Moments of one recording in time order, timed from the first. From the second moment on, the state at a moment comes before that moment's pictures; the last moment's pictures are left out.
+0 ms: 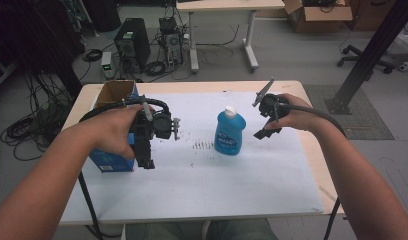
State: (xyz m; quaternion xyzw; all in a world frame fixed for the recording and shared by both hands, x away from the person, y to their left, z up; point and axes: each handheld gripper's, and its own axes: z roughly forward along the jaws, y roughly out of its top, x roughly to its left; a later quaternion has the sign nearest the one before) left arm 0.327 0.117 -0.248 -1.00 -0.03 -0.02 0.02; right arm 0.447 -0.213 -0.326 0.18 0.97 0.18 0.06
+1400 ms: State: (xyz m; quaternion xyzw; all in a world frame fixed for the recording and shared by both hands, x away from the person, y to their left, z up) left arm 0.331 0.119 -0.253 -1.00 -0.04 -0.02 0.03; right arm 0.428 -0.190 -0.372 0.17 0.95 0.27 0.04
